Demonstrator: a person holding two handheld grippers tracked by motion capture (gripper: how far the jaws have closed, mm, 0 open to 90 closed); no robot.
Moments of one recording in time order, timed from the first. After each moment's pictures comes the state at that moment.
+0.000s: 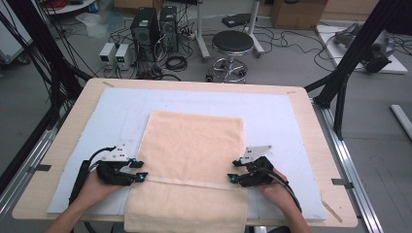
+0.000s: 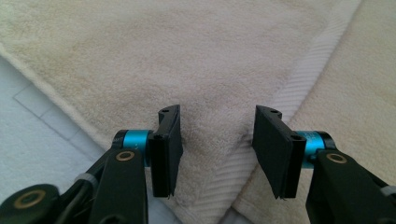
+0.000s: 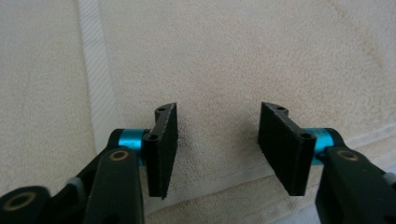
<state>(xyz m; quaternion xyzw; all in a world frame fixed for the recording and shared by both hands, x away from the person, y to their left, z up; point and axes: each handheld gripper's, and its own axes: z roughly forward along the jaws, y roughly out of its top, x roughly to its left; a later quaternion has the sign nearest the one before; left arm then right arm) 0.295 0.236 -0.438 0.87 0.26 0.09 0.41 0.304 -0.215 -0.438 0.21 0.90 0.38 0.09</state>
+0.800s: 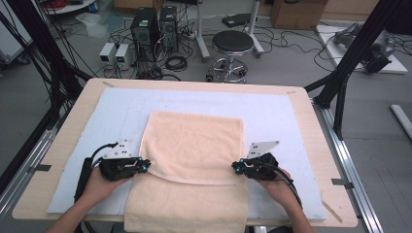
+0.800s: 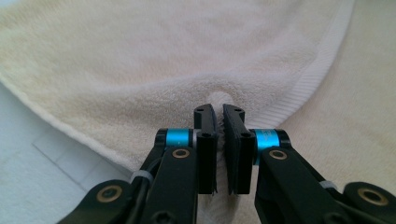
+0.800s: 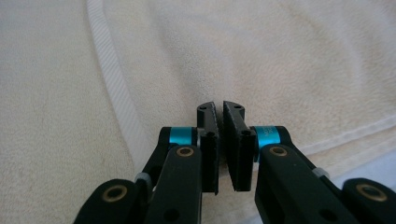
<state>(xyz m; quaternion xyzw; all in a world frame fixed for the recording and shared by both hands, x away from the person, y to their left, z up) 0.292 0.226 -0.413 0.86 0.24 0.12 0.44 0.308 -0.228 -0.421 0.21 0.89 0.40 0.08</state>
